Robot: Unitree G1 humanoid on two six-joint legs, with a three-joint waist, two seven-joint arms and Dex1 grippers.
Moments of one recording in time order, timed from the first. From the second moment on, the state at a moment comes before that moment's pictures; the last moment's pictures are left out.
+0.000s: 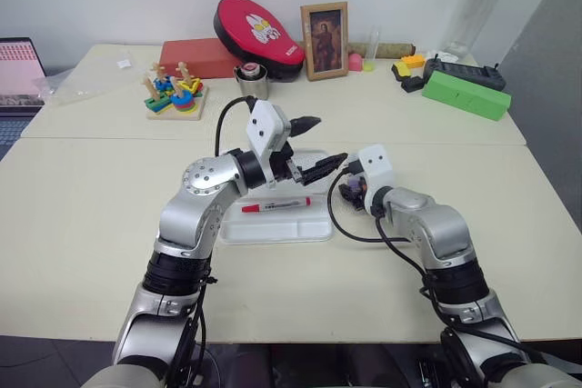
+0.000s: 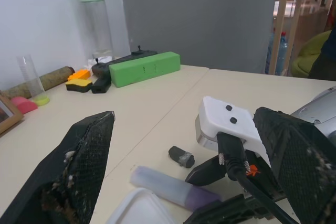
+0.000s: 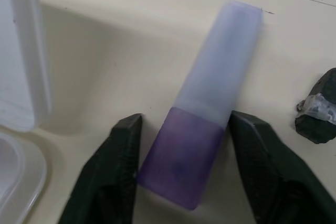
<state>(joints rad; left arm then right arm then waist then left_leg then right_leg) -0.60 0.34 -0.08 -0.10 -0.35 0.38 -0.79 -0.57 -0.19 0.15 -0.09 0.14 1.02 0.15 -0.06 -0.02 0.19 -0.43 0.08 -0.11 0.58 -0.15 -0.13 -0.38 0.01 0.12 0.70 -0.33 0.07</state>
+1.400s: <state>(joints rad) 0.41 0.65 0.57 -0.66 -0.65 0.56 -0.84 -0.80 -0.32 0.59 0.02 0.16 0.66 0.91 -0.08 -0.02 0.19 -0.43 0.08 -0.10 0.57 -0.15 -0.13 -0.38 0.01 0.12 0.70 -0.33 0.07</state>
